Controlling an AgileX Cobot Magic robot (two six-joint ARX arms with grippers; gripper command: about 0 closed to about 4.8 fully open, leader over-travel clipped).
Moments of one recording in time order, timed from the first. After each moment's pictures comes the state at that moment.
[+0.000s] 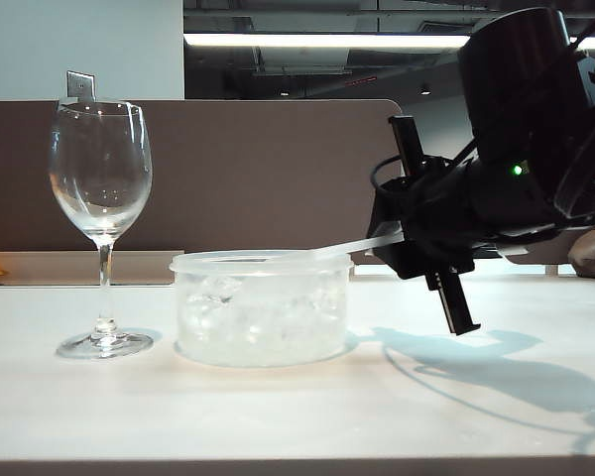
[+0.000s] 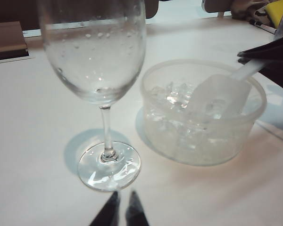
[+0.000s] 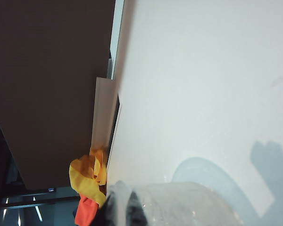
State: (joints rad) left arm -0.54 0.00 0.01 -0.16 -0.06 0.01; right arm 0.62 1.74 0.54 1.00 0.19 1.48
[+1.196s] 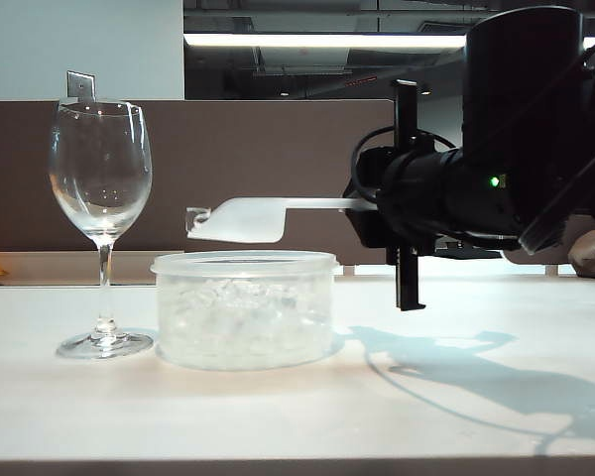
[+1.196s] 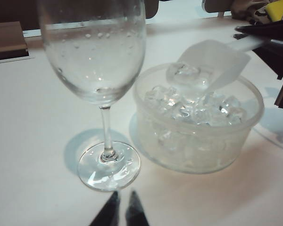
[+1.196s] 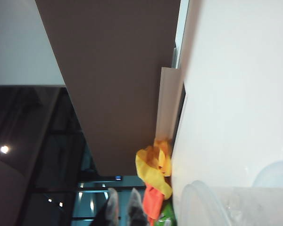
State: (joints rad) left arm -0.54 0.00 0.01 -0.16 -0.06 0.01; right arm 0.67 1.86 0.54 1.38 0.20 1.56
